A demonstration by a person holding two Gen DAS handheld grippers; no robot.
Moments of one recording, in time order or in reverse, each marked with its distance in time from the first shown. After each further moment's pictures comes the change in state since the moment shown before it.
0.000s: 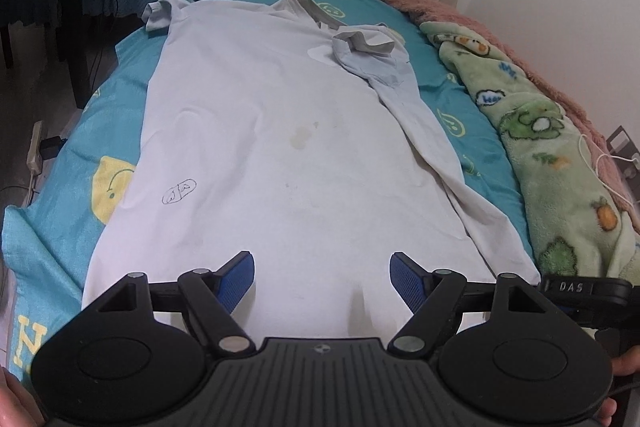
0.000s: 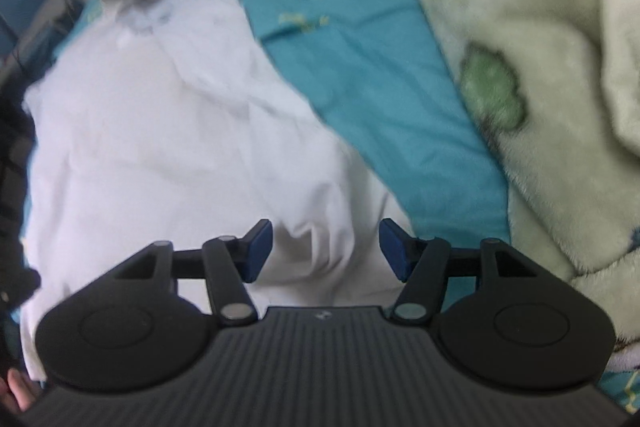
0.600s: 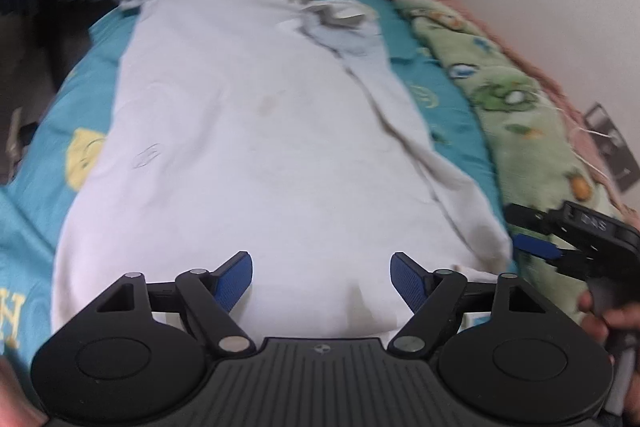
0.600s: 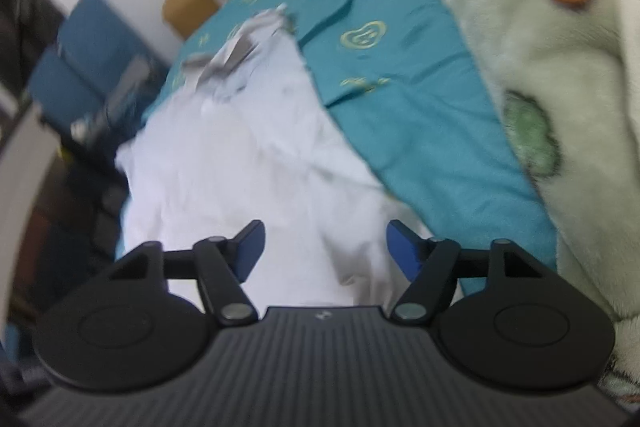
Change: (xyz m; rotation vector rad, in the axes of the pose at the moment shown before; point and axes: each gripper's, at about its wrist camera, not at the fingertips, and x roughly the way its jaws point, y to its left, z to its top) left arm -0.004 -0.017 -0.013 0.023 0.050 -0.019; right arm -0.029 -0.032 0.009 0.053 -0.200 0.328
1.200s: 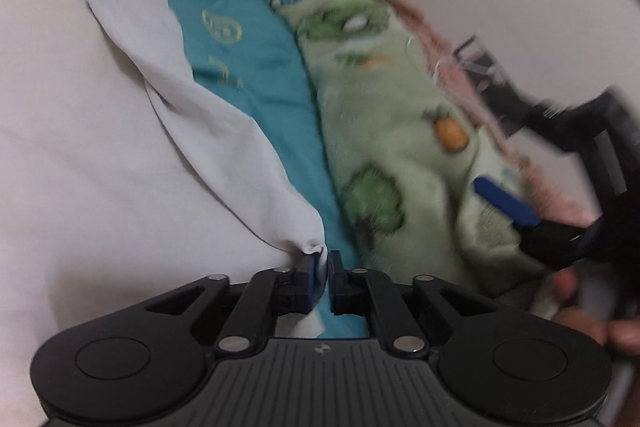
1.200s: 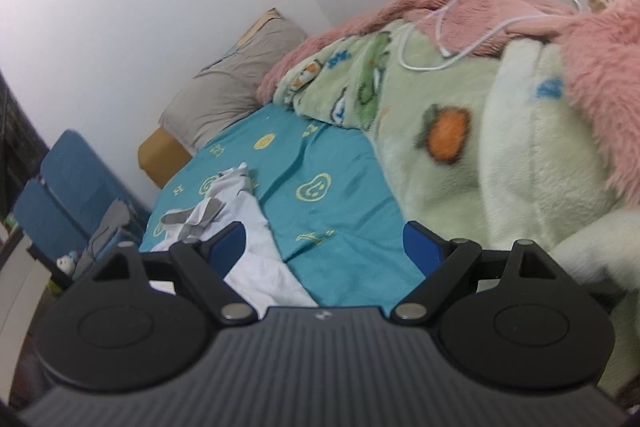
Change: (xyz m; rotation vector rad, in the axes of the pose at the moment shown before) left arm 0.126 -0.151 -0.006 0.142 0.212 -0.472; right arm -0.076 -0.055 0.016 0.228 -0.418 -0.069
